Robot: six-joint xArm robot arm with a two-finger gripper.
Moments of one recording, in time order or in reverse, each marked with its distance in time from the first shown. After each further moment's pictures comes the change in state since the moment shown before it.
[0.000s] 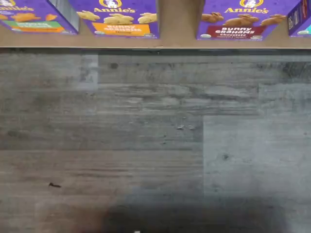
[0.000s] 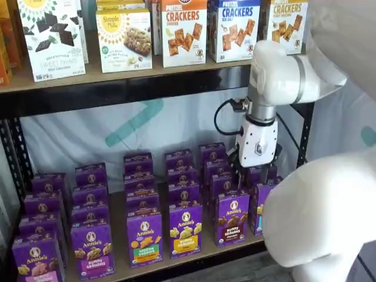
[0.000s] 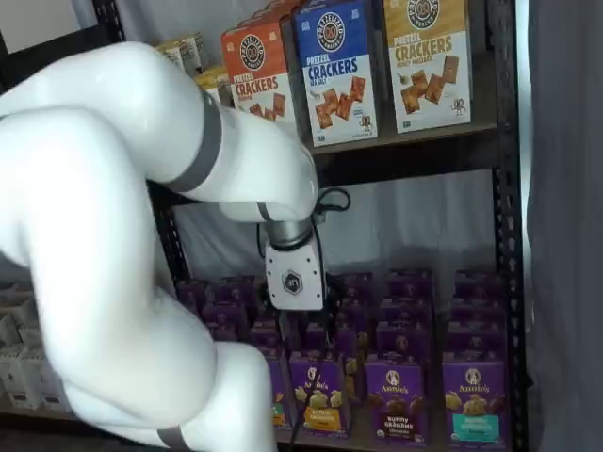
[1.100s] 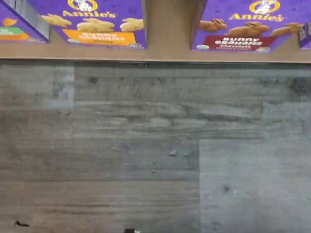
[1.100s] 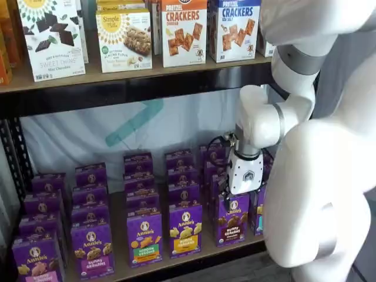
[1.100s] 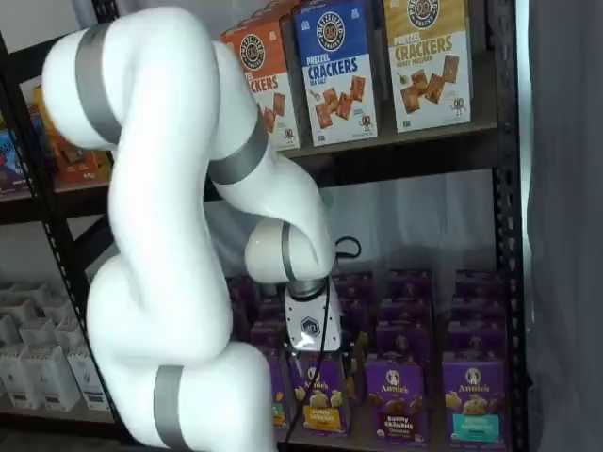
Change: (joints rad) arm 0.019 0.497 -0.037 -0.078 -0.477 0.074
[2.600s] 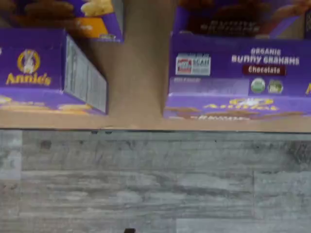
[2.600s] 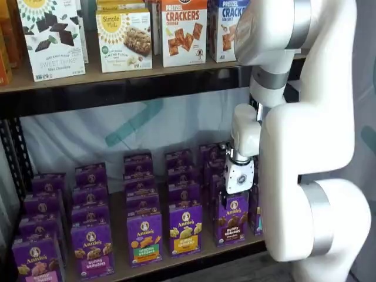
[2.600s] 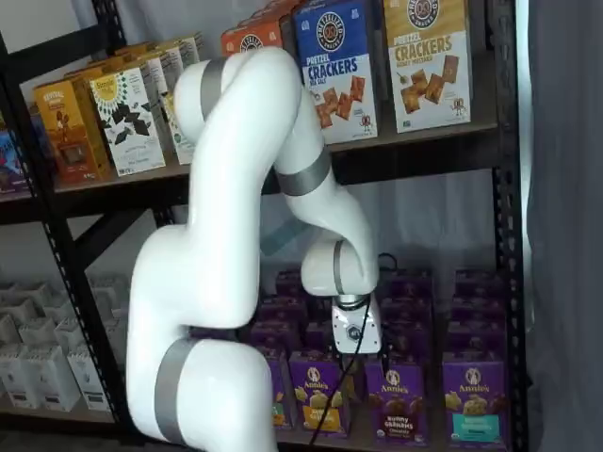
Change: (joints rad) arm -0.106 0.636 -0.488 -0.041 -0.153 -0.067
